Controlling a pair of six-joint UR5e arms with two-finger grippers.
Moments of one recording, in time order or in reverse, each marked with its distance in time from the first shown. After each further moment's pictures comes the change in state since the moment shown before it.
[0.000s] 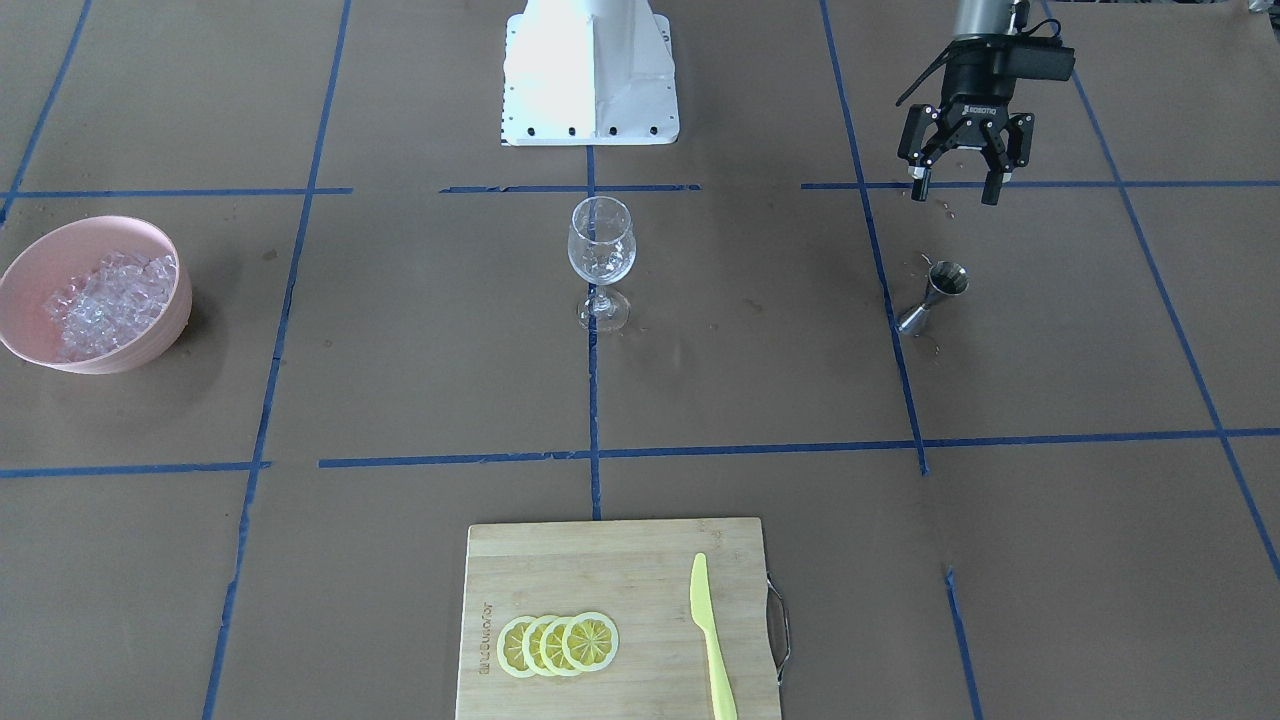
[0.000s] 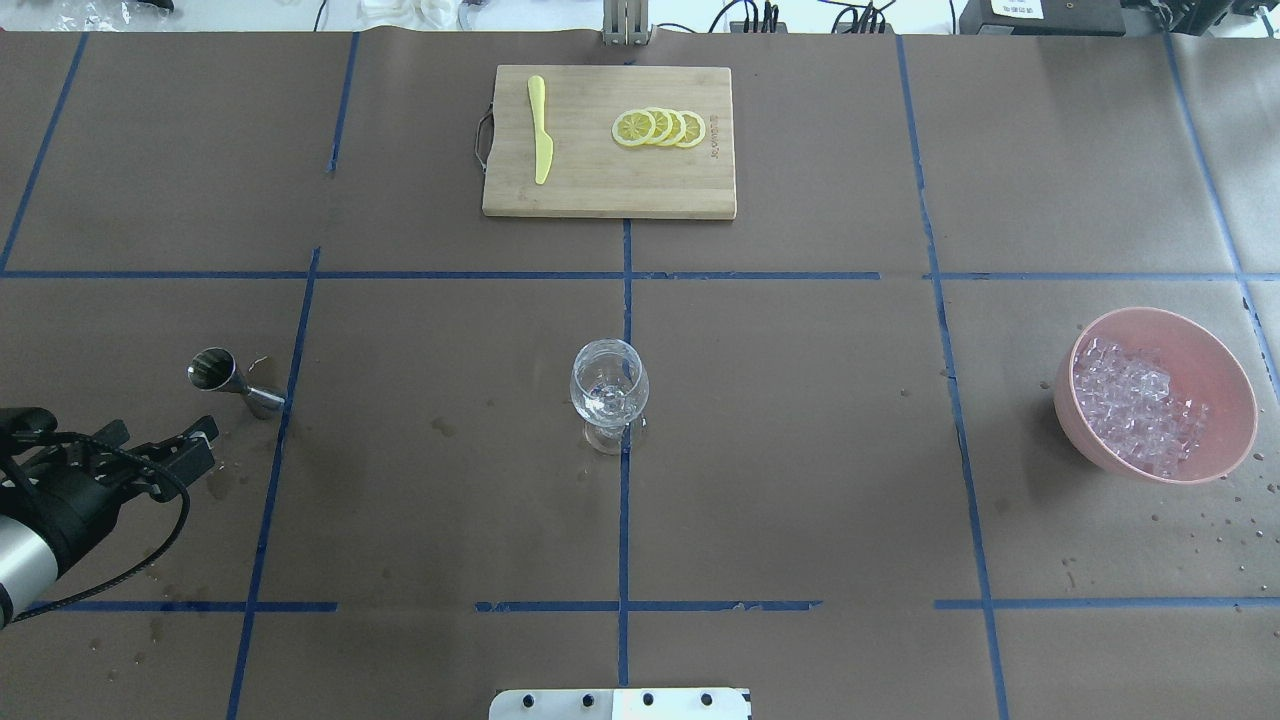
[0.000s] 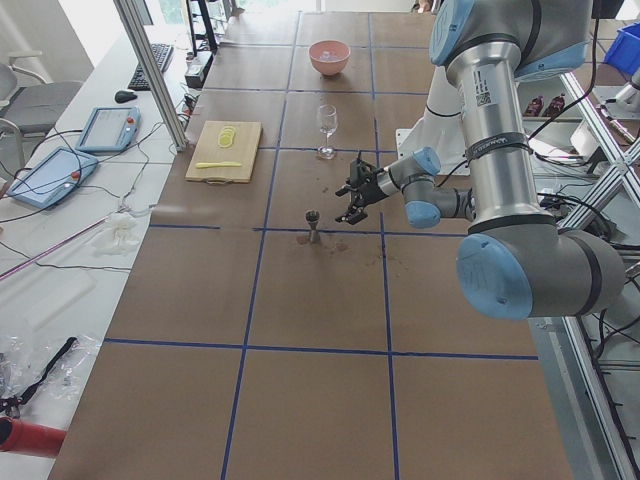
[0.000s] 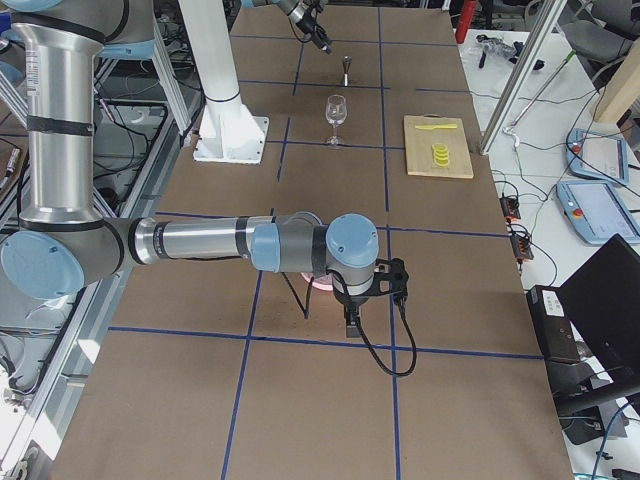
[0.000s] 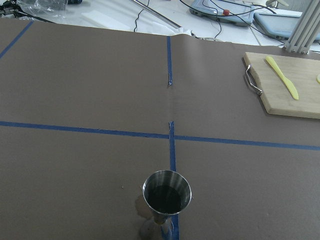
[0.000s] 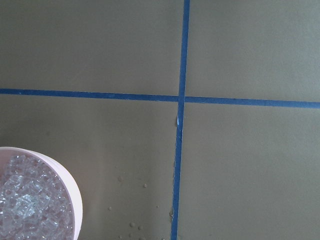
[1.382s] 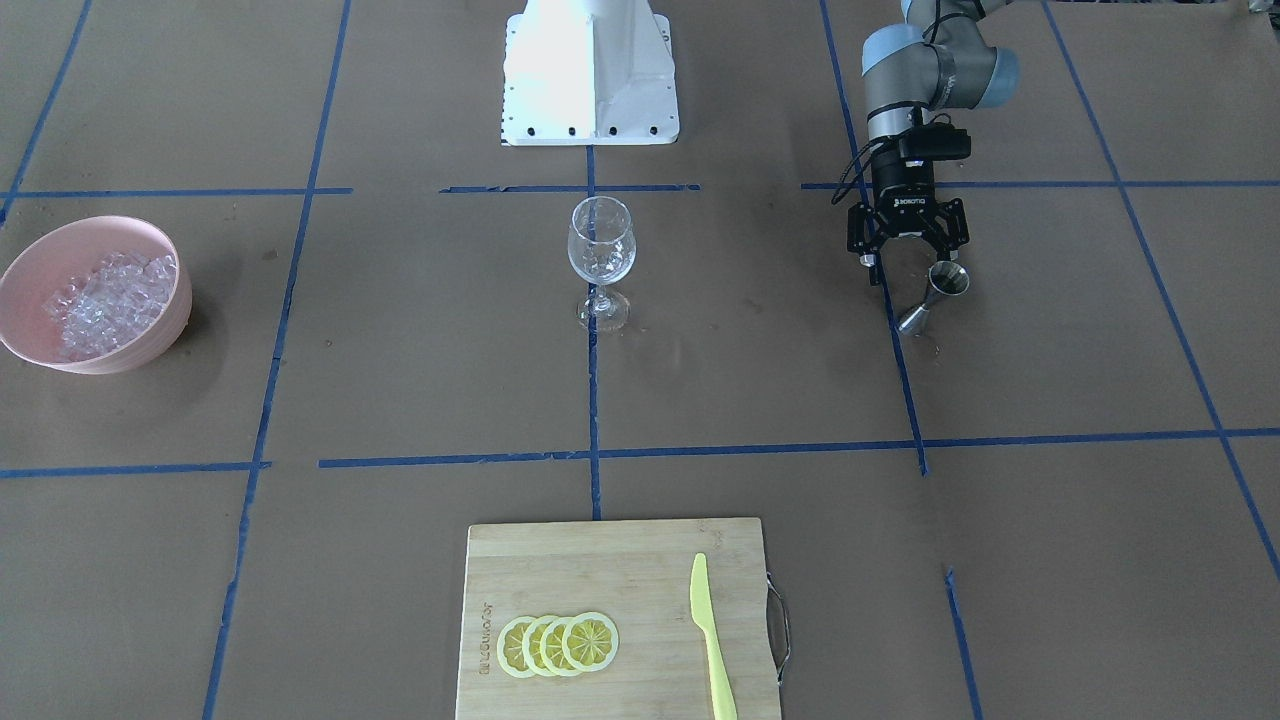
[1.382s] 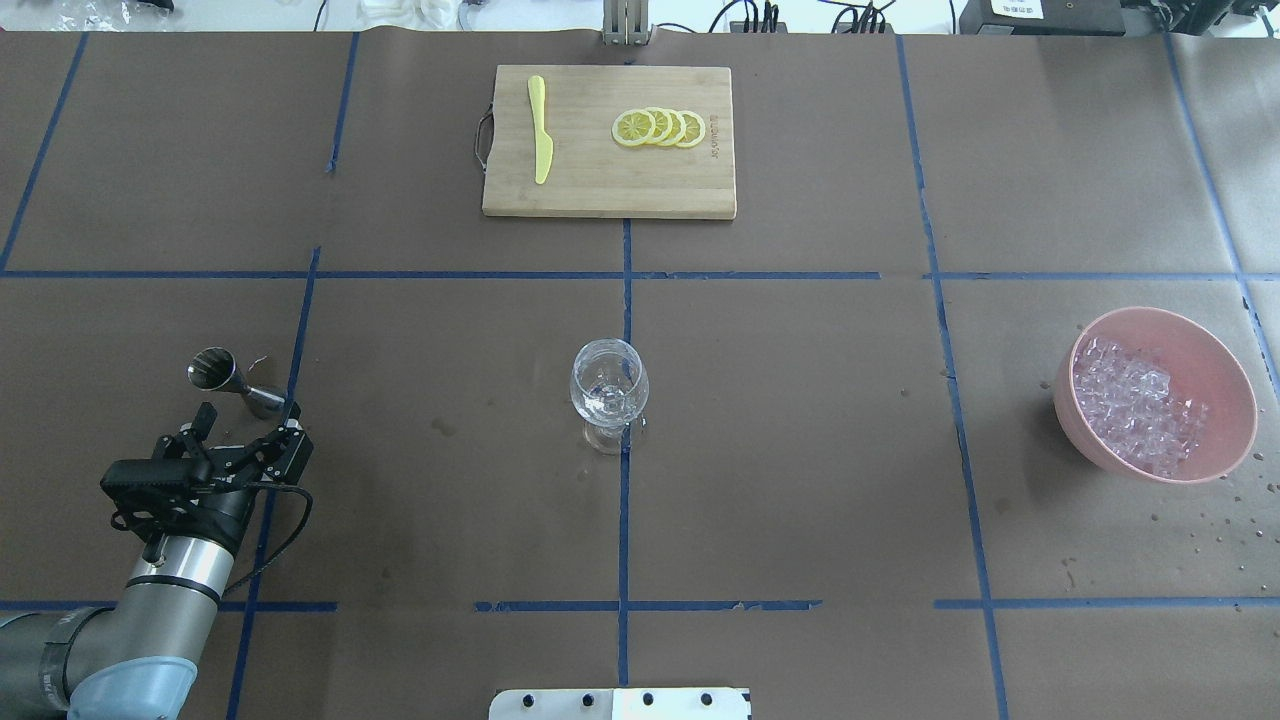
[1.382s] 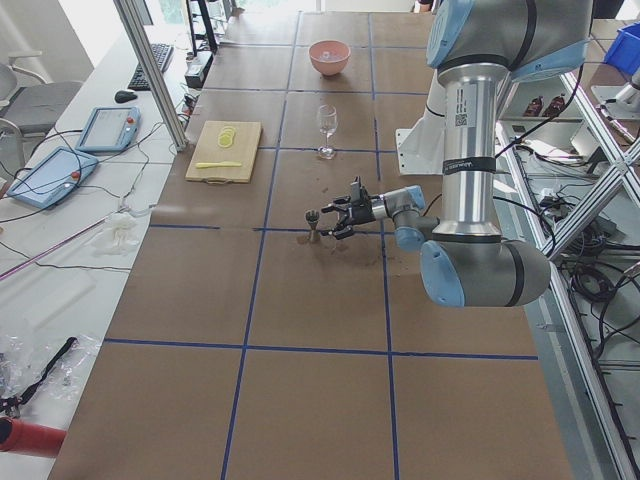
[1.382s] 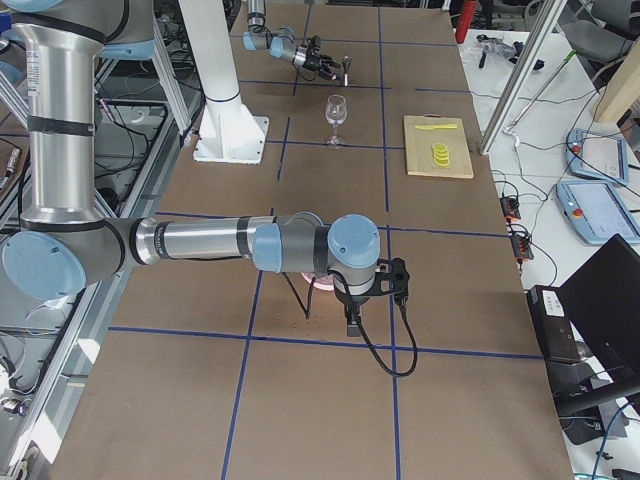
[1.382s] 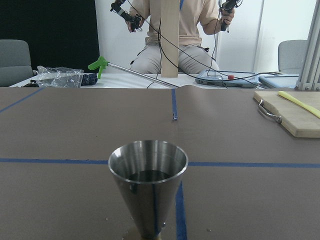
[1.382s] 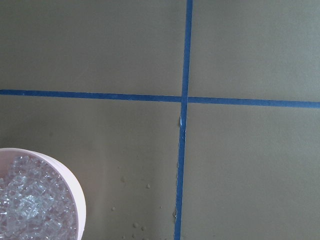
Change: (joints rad) left arm 0.054 -0.315 0.439 0.004 0.431 -0.036; right arm -0.001 0.004 -0.004 -0.004 0.010 0.002
